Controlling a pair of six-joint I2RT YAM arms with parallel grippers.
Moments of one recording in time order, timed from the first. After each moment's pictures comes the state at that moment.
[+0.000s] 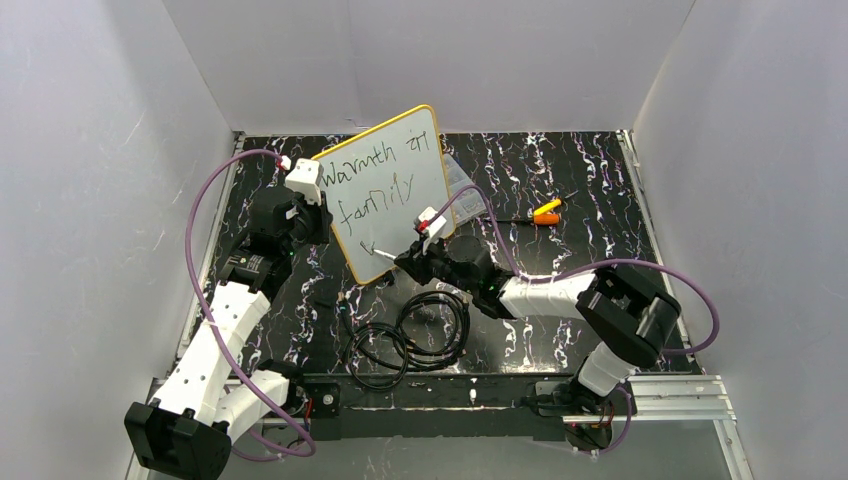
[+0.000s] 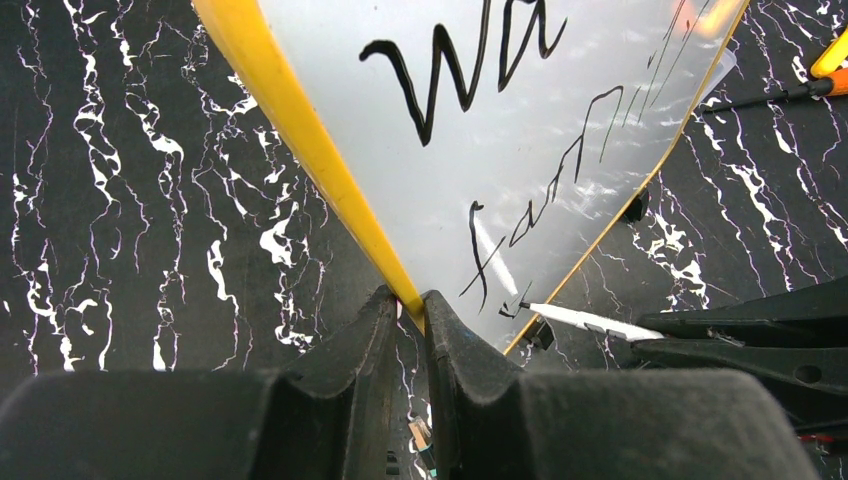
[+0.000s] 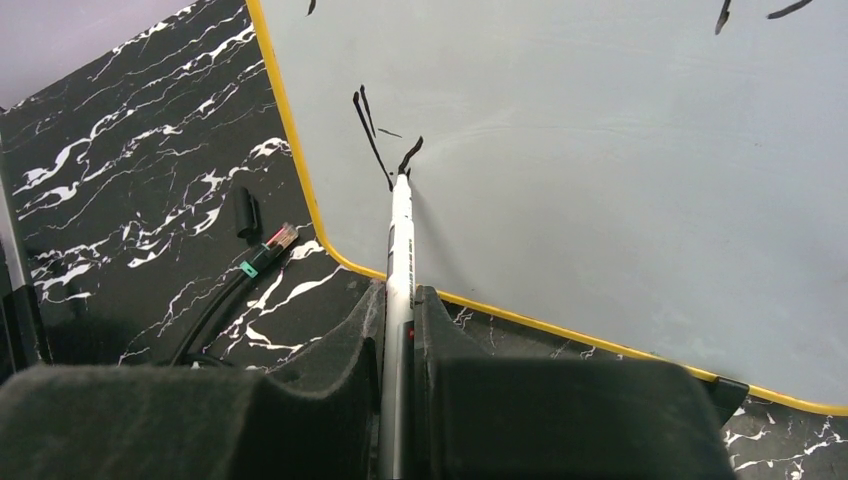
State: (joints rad) left arm -0.27 0.96 0.92 -0.41 0.01 -0.04; right arm 0.97 1.61 0.73 0.70 -0.05 0.17
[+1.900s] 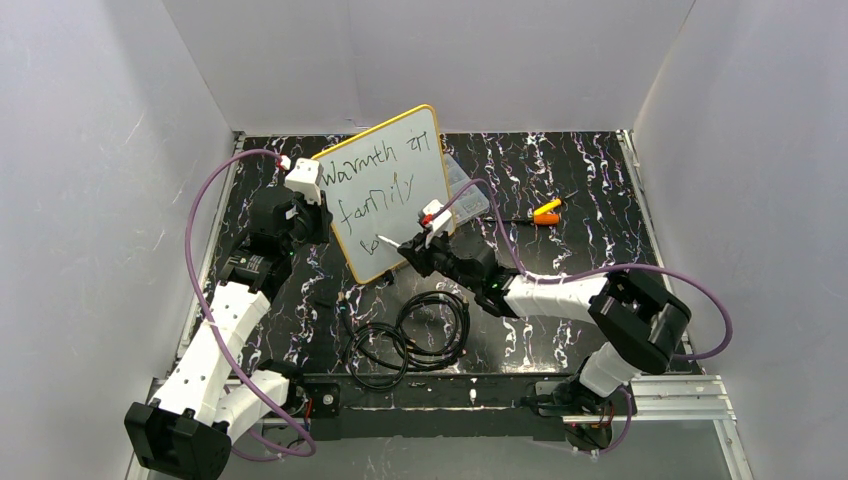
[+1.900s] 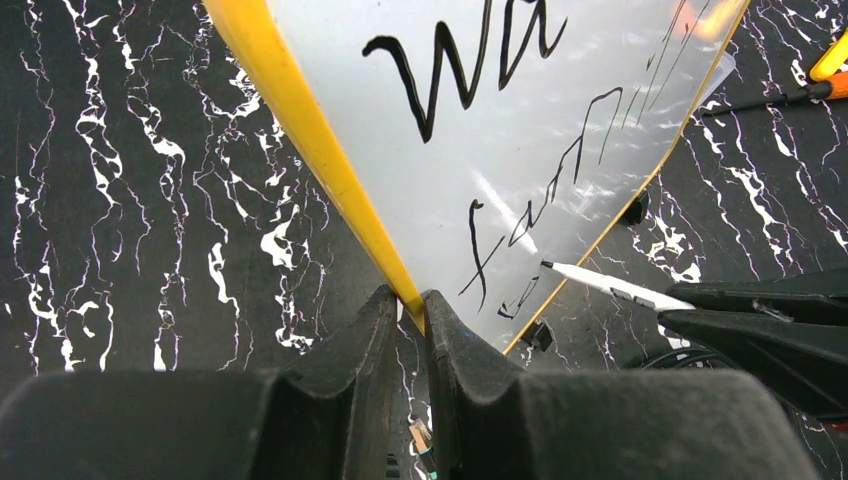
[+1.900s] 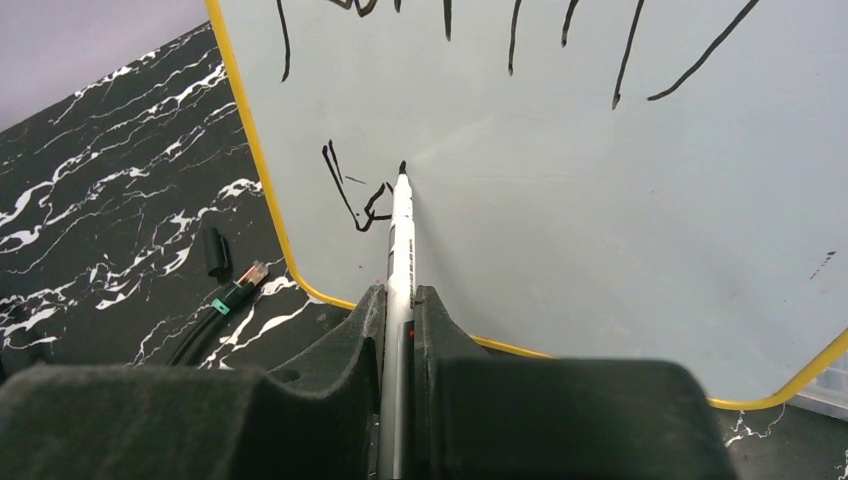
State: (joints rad) left arm -0.27 0.96 0.92 -0.40 0.01 -0.04; right arm 0.97 1.56 0.74 0.68 0.04 0.13
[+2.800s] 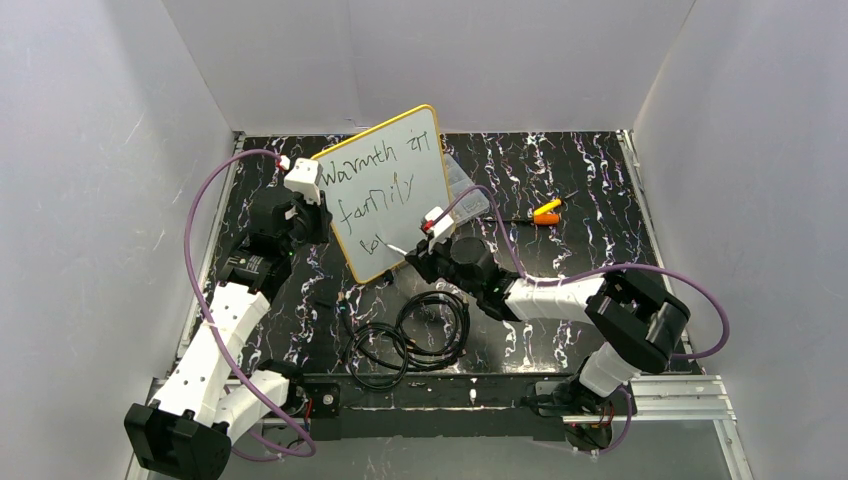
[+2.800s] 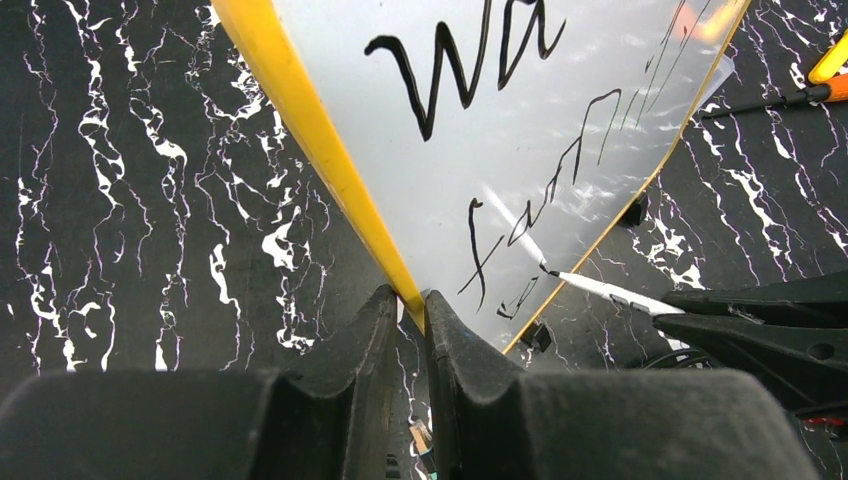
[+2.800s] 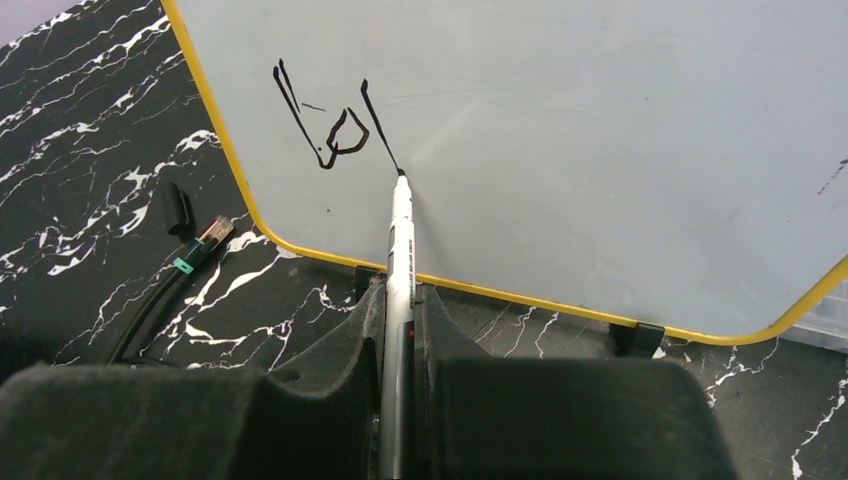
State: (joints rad) left arm -0.27 0.95 0.92 -0.40 0.01 -0.04; right arm 0.97 1.57 0.69 0.66 0.07 0.14
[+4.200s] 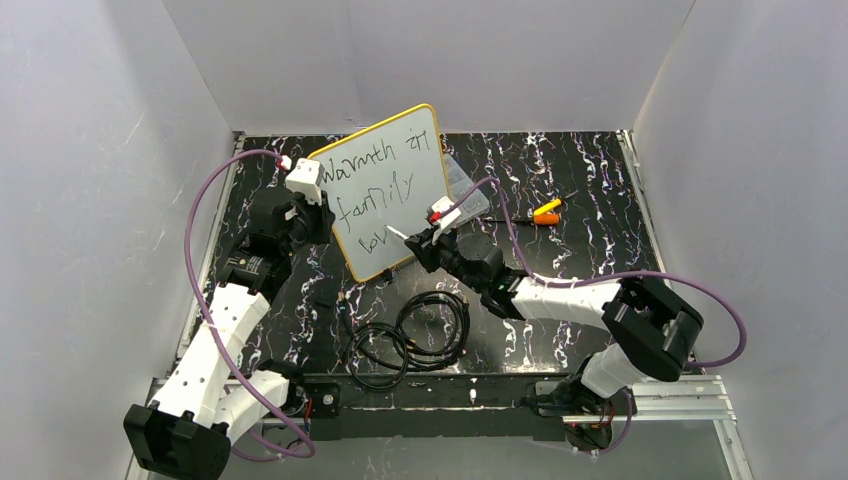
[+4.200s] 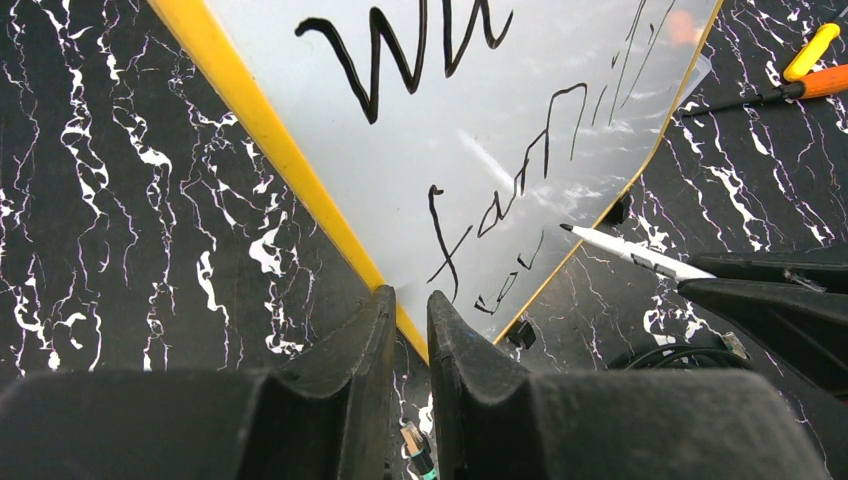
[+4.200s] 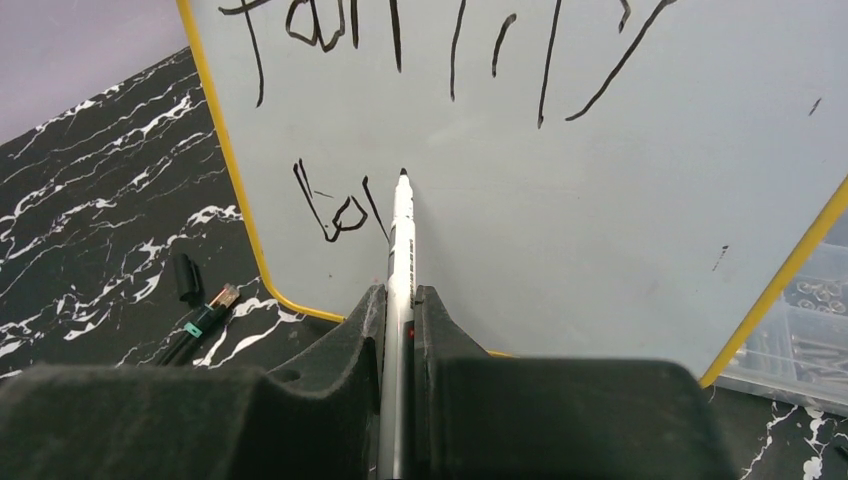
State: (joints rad) left arm -0.27 0.95 0.92 -0.40 0.03 -0.05; right arm 0.97 1.50 0.72 0.68 0.12 0.10
